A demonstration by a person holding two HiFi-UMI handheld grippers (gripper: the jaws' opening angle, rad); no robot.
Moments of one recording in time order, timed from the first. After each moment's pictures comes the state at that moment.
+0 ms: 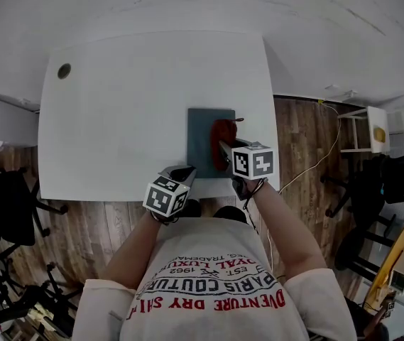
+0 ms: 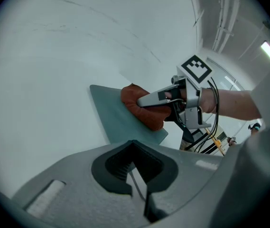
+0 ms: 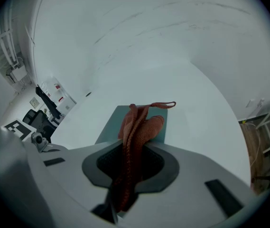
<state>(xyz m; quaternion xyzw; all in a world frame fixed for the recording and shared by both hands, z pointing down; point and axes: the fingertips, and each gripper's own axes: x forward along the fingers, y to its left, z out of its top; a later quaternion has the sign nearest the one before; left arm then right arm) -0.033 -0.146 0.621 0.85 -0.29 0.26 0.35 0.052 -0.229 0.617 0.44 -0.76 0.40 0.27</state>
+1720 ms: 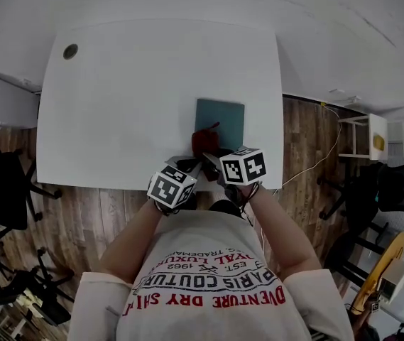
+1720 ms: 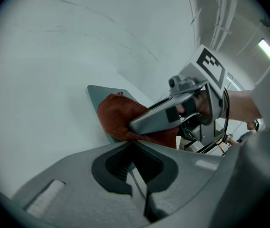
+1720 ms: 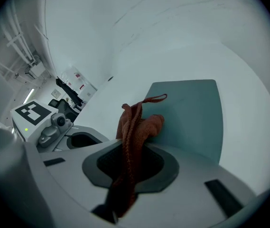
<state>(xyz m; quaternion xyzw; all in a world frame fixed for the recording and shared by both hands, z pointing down) -0.030 -0.145 0.621 0.86 -0.28 0.27 0.34 -0.021 -0.174 0.623 0.30 -0.79 0.43 0.30</state>
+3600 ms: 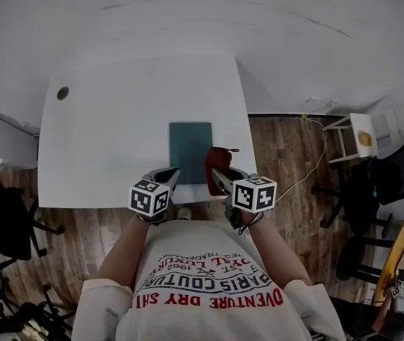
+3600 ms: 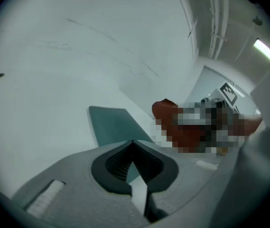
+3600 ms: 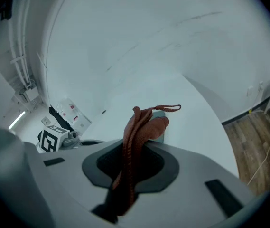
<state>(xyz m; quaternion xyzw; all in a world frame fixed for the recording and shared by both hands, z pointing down) -0.026 -0.155 0.579 0.87 -0.33 0.20 0.31 0.082 -0.147 0.542 0.44 -0.79 0.41 0.13</state>
